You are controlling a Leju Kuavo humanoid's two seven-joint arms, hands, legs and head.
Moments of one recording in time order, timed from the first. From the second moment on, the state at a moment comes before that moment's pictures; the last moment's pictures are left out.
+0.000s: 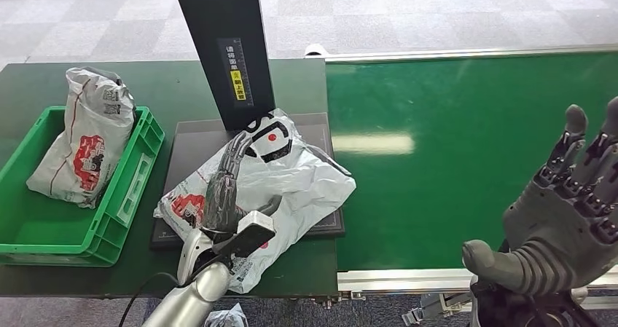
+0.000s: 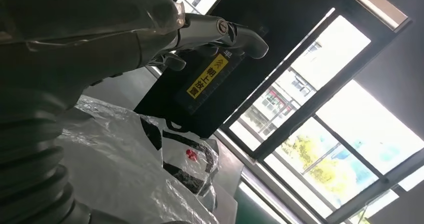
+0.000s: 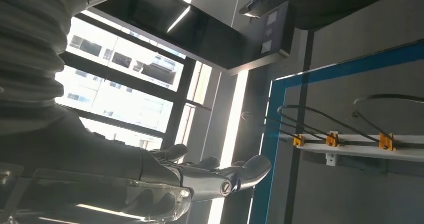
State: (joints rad) left arm -0.30 -0.14 -0.20 -1.09 -0.84 0.56 -0.33; right arm -0.12 0.16 0.12 -2.03 0.06 0.18 -0.59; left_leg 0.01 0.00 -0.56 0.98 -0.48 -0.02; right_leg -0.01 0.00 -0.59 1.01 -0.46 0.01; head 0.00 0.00
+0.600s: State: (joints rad) left arm -0.58 -0.15 -0.20 -0.59 -1.08 0.37 -0.13; right arm -0.13 0.19 0.11 -2.05 0.05 0.21 -0.61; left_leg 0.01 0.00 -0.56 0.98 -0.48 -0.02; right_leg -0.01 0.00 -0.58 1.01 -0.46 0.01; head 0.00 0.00
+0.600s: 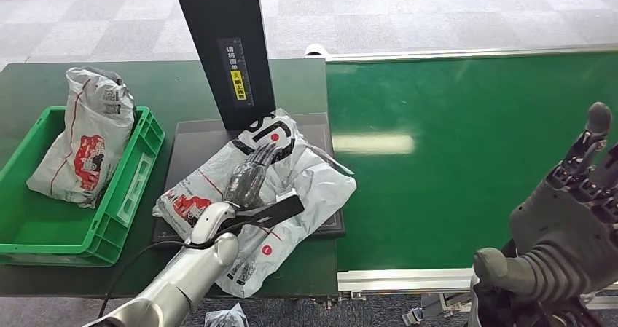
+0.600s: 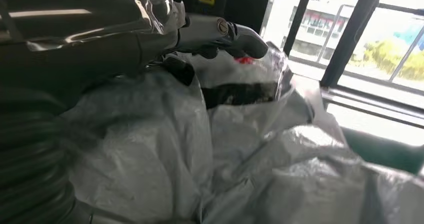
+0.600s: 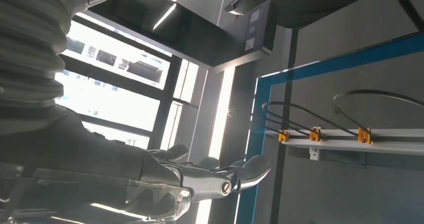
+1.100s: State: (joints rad) left arm -0.63 -0.16 -0.20 -0.47 -1.02 0.26 -0.17; right arm -0.14 0.20 0.06 -2.05 0.07 0.22 -0.61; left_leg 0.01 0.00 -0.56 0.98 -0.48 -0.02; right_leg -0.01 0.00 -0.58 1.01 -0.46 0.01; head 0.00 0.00
